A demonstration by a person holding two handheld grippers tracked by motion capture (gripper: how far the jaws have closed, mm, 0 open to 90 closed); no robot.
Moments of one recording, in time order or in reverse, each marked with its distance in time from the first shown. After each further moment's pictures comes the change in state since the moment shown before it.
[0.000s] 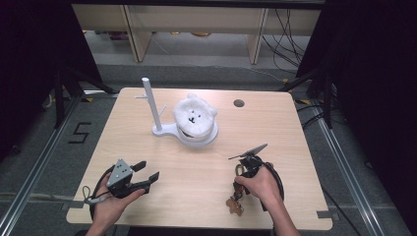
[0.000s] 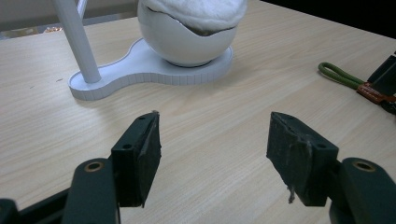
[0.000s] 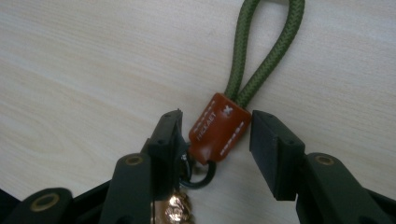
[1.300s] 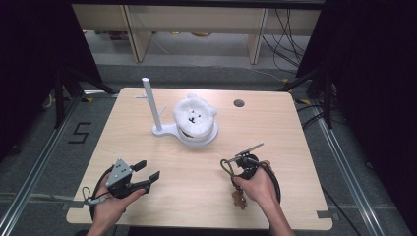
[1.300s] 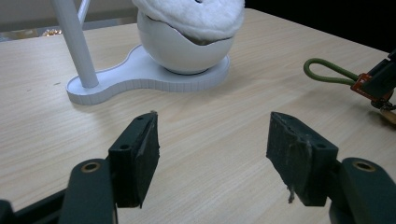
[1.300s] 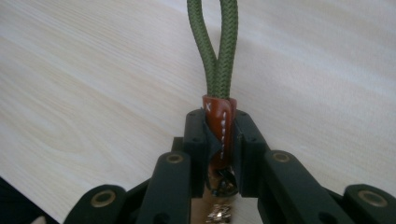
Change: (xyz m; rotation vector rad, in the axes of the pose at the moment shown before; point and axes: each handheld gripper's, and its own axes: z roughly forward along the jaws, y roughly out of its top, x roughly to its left) left arm -0.002 0.003 -0.001 -0.028 -0.002 -0.032; right arm 0.018 -0.004 -0.015 -0.097 0.015 -0.144
